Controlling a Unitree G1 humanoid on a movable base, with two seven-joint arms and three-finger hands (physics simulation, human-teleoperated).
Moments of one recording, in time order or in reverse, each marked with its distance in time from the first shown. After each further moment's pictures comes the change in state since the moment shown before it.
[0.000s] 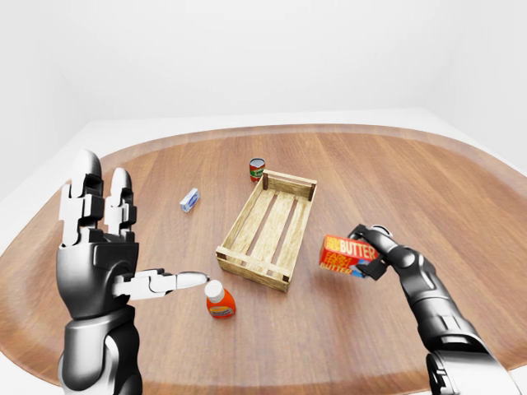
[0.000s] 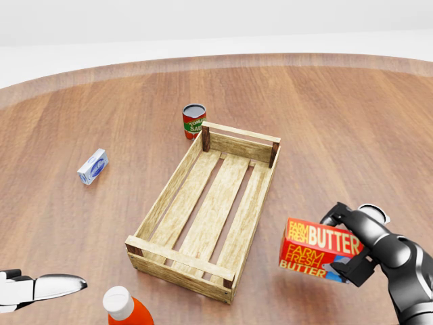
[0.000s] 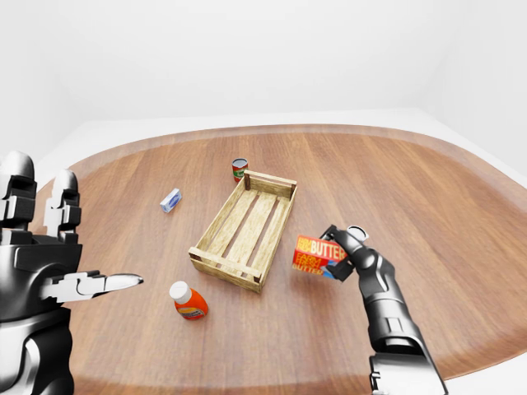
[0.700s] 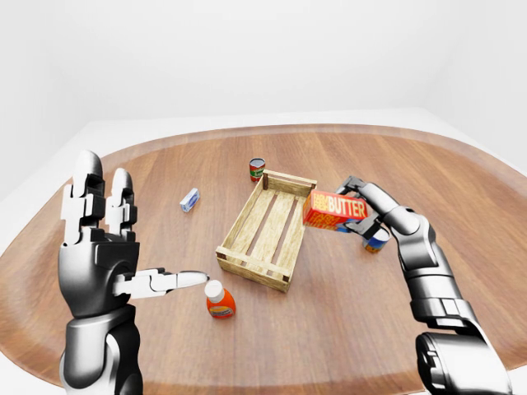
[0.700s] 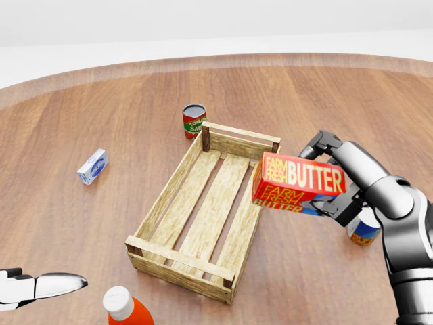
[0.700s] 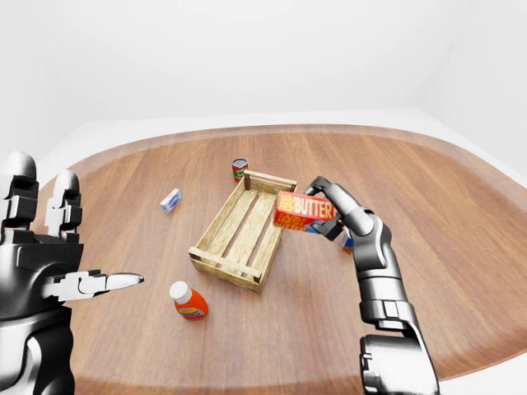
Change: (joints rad) left arm -0.004 0.002 0.000 0.010 0.003 0.000 0.001; right arm -0.093 0.031 -0.059 -0.333 0.064 0.000 0.056
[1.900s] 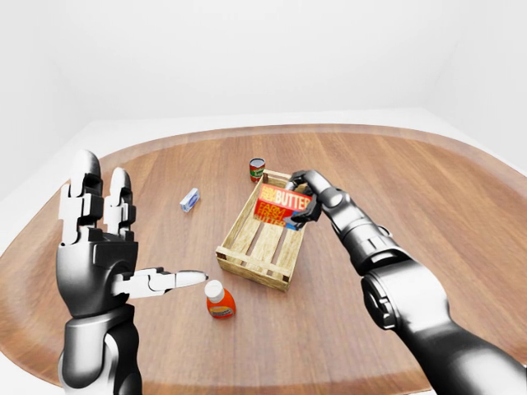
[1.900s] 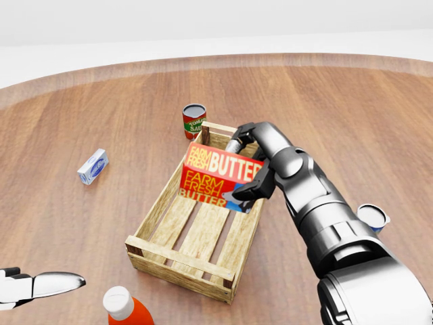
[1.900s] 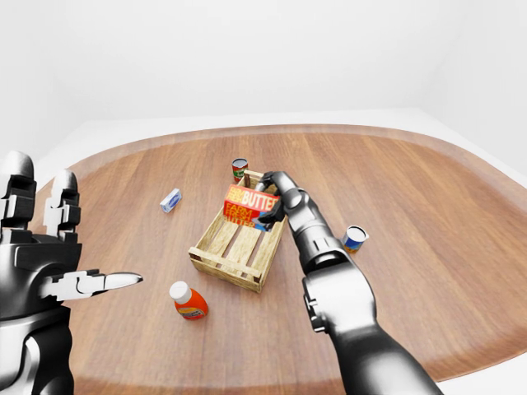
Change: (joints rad) left arm -0.004 0.002 0.007 0.002 -0.007 0.000 0.000; right arm -0.526 0.248 0.162 0.794 0.084 0.000 -0.364
